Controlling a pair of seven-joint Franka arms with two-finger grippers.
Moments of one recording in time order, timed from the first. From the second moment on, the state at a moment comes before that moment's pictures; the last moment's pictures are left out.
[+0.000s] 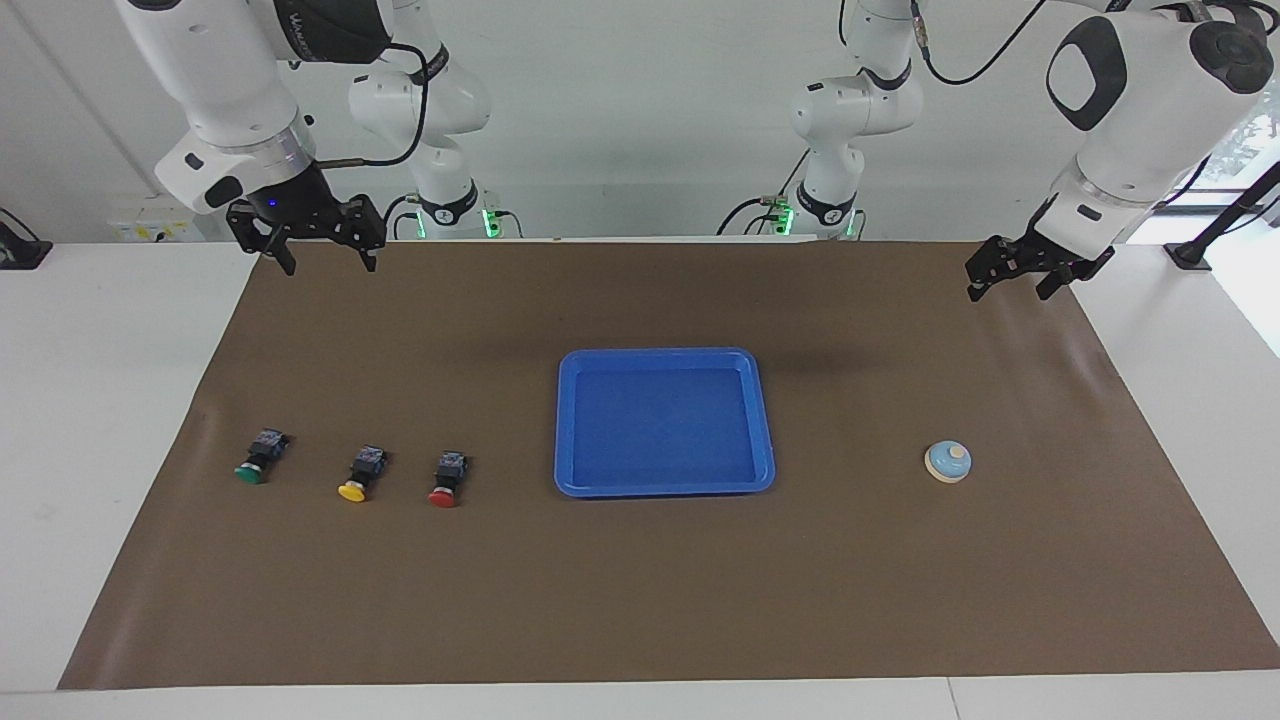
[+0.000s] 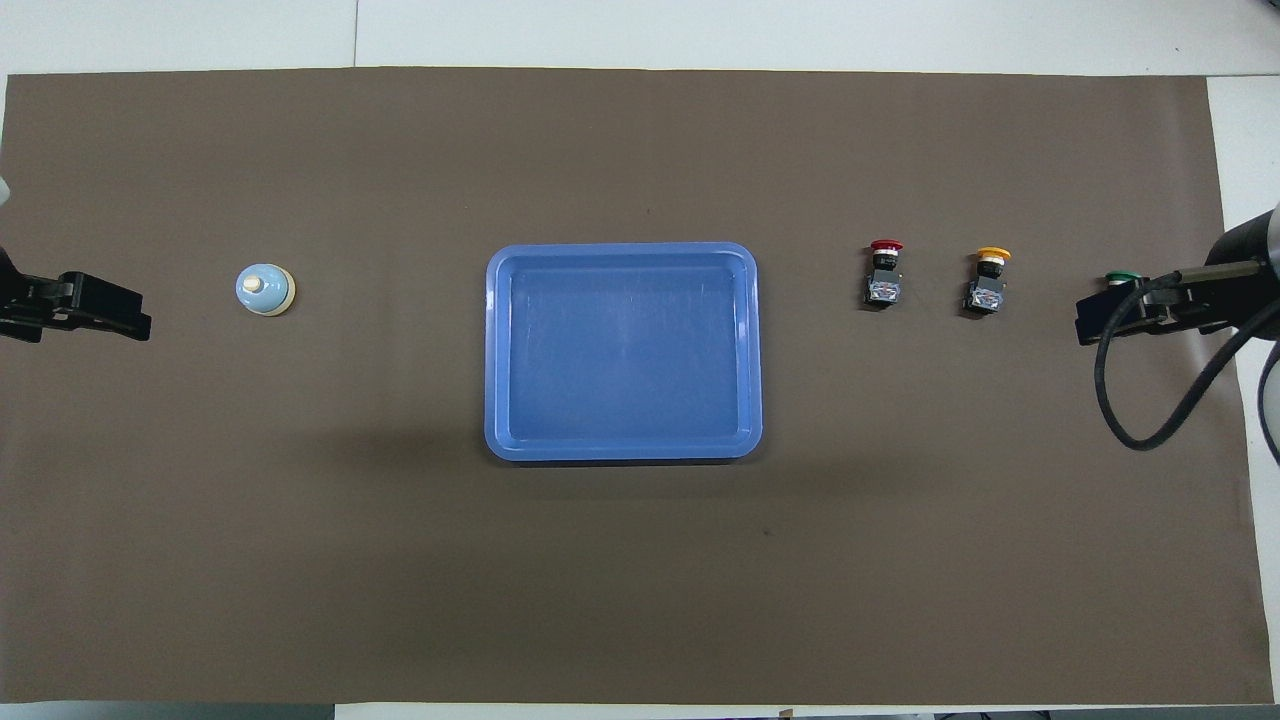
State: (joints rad) left arm 0.07 0.01 -0.07 -1.65 0.00 1.59 0.06; right arm 0.00 -0.02 0.05 -1.59 -0.04 1.50 -0.02
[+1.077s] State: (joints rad) left arm 0.02 0.03 -0.09 -1.80 0.00 1.88 0.05; right arm 0.00 -0.02 0.05 -1.59 -0.04 1.50 -0.02
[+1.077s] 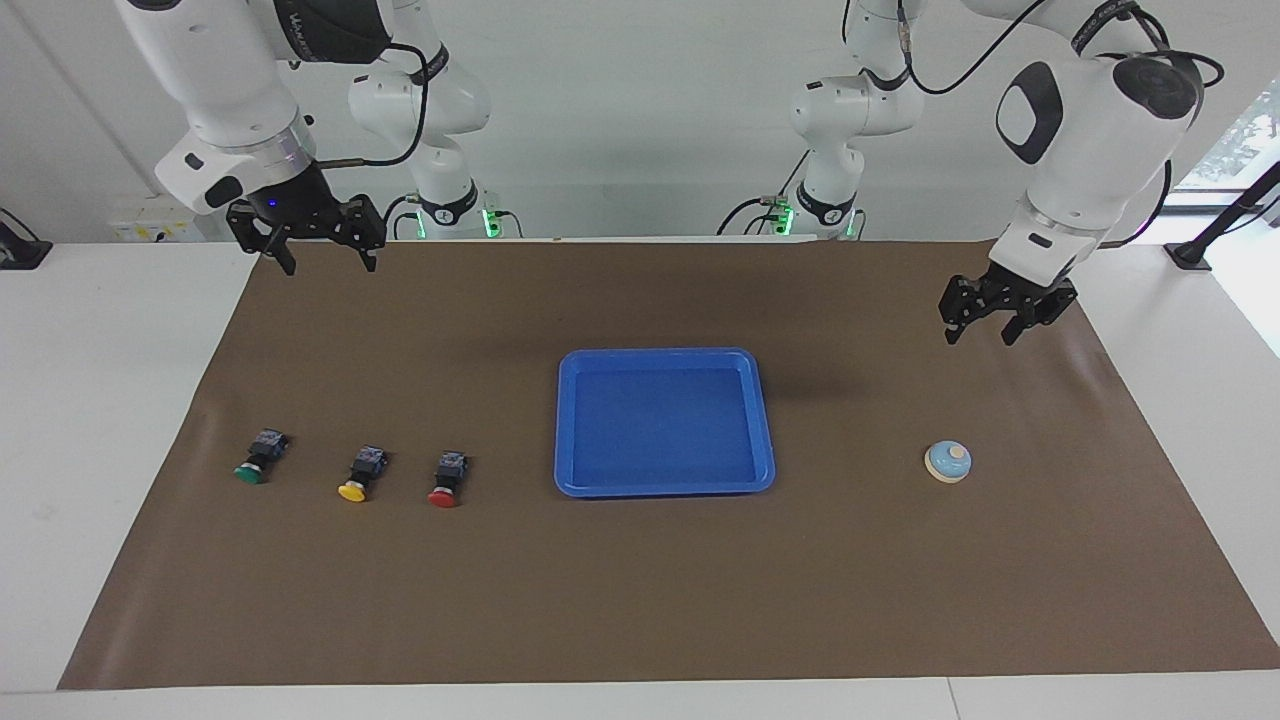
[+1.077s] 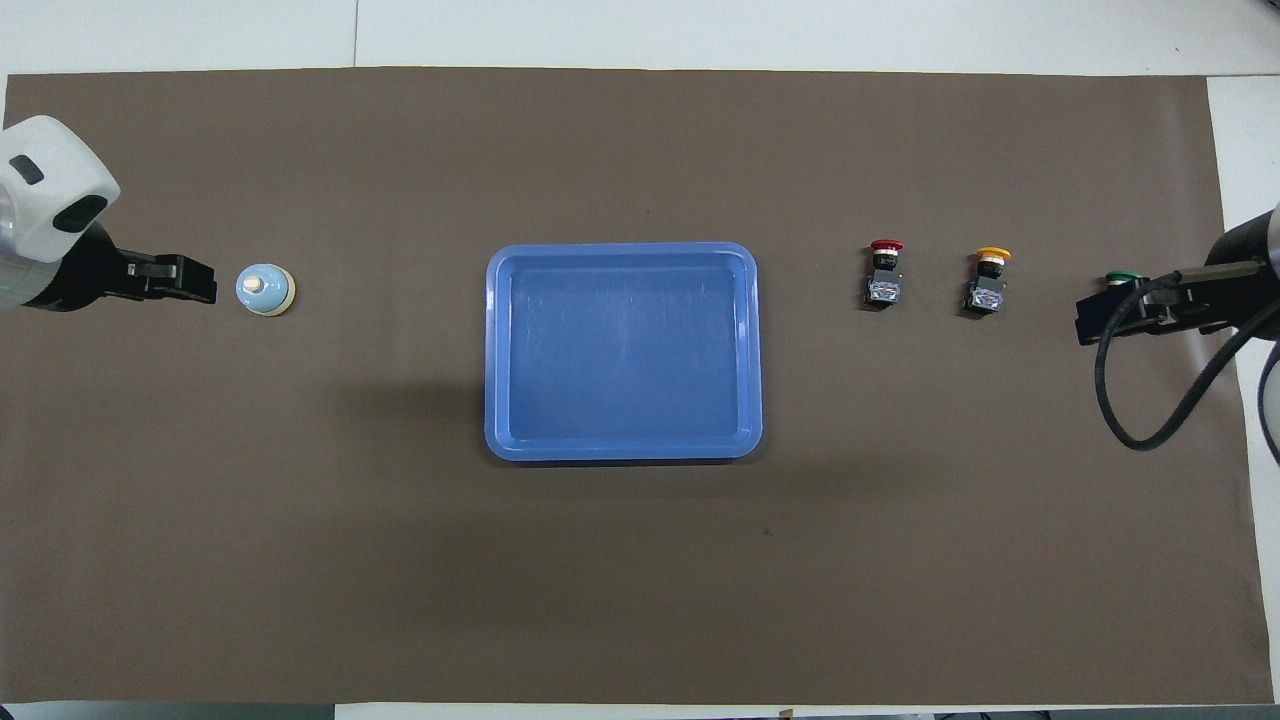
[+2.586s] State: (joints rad) left arm 0.08 0.35 -0.07 -1.83 0.00 2.18 0.05; right arm -0.01 -0.02 0.04 -1.59 -0.04 1.50 -0.02
